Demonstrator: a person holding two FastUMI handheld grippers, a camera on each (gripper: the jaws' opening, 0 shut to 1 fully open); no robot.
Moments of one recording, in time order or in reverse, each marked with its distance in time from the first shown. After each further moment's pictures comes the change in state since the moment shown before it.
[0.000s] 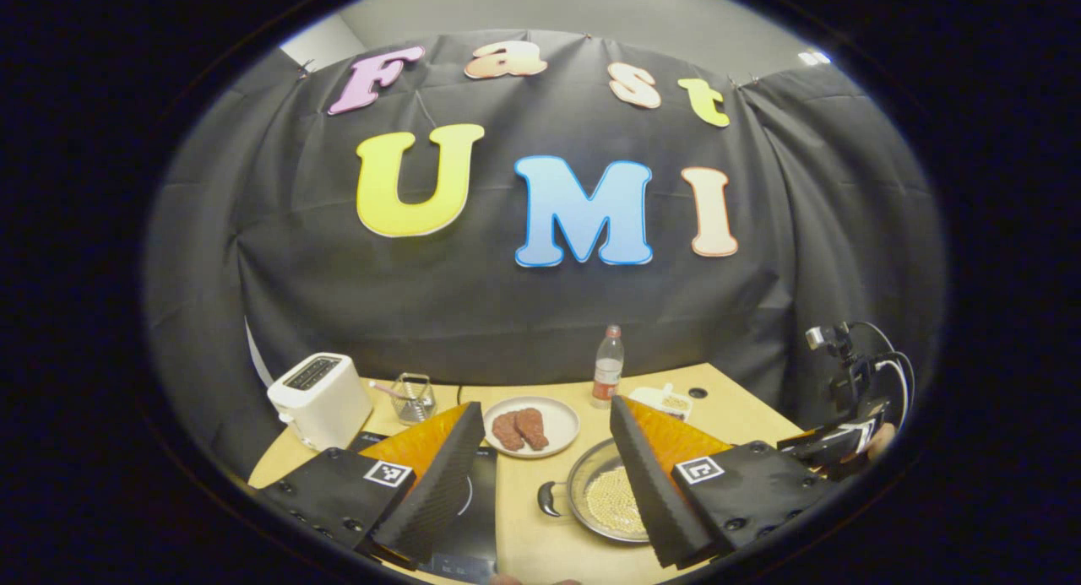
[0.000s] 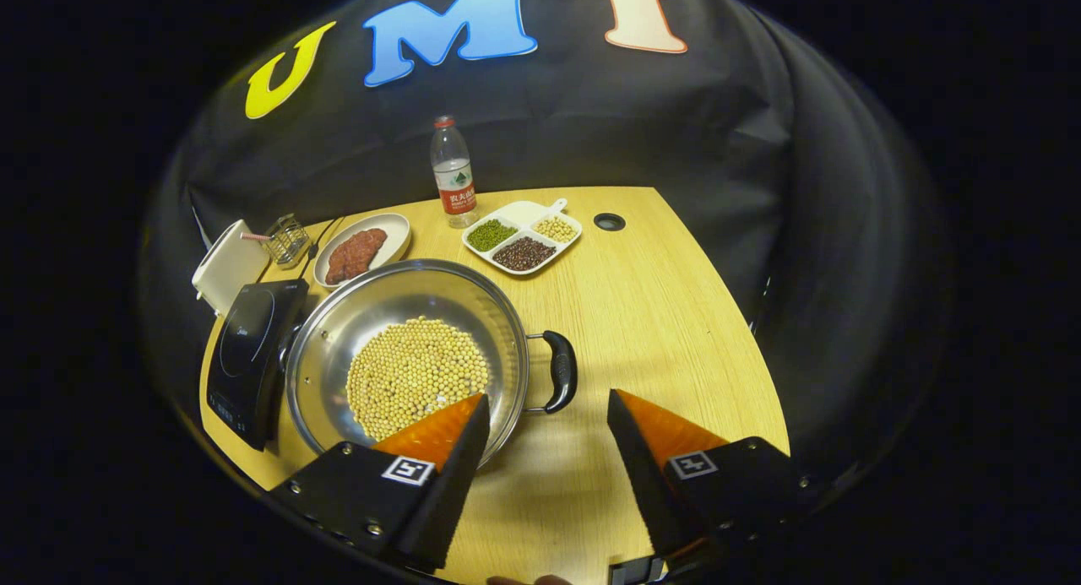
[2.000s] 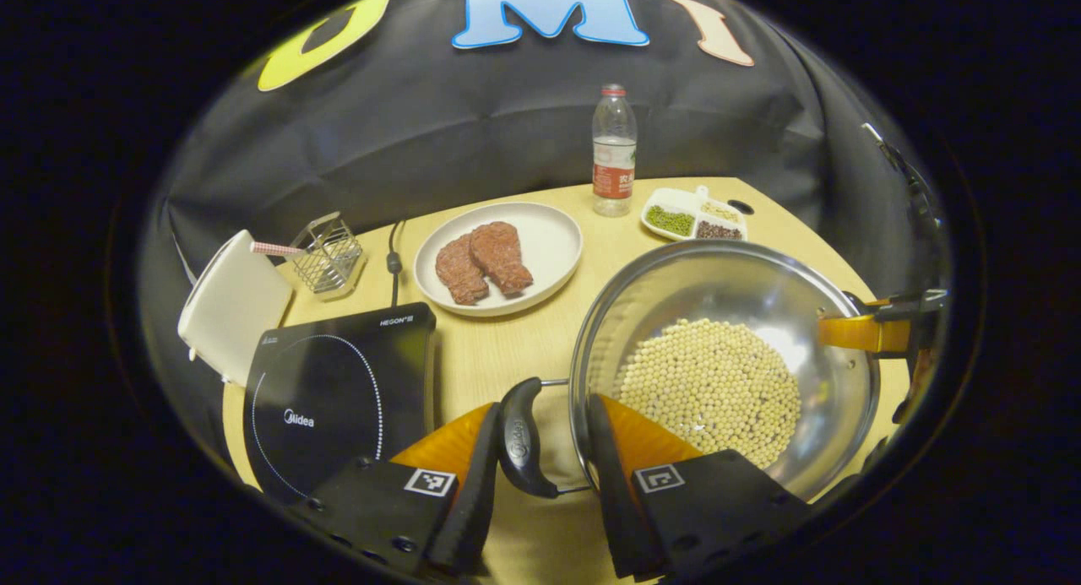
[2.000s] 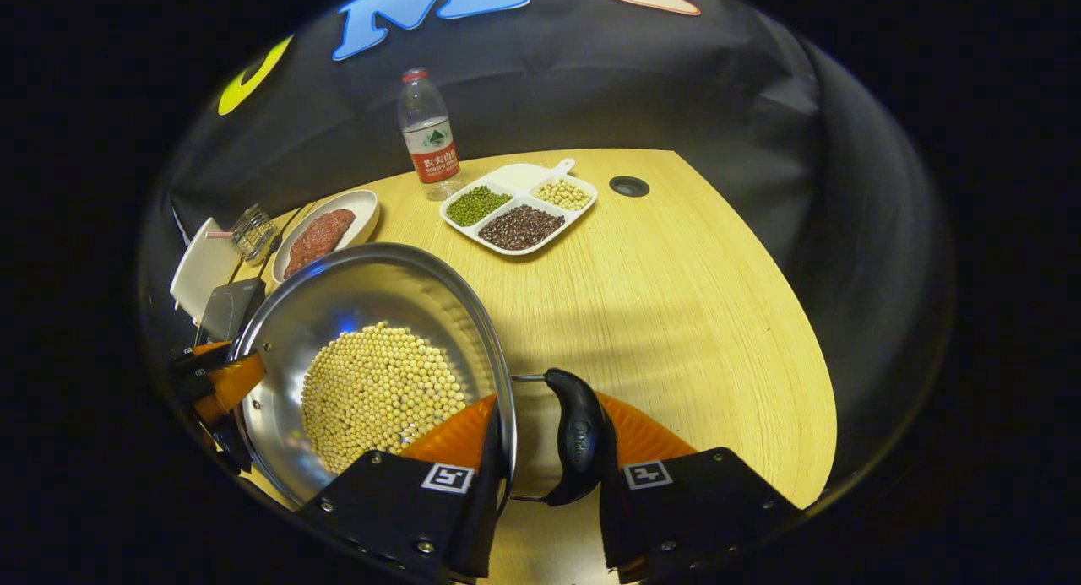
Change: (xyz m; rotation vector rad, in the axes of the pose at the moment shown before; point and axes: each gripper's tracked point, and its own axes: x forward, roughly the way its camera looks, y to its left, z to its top) left arm 0.139 0.000 -0.240 0.115 0.567 -0.055; right arm 0.087 0.013 -0.008 0.024 0.106 -0.009
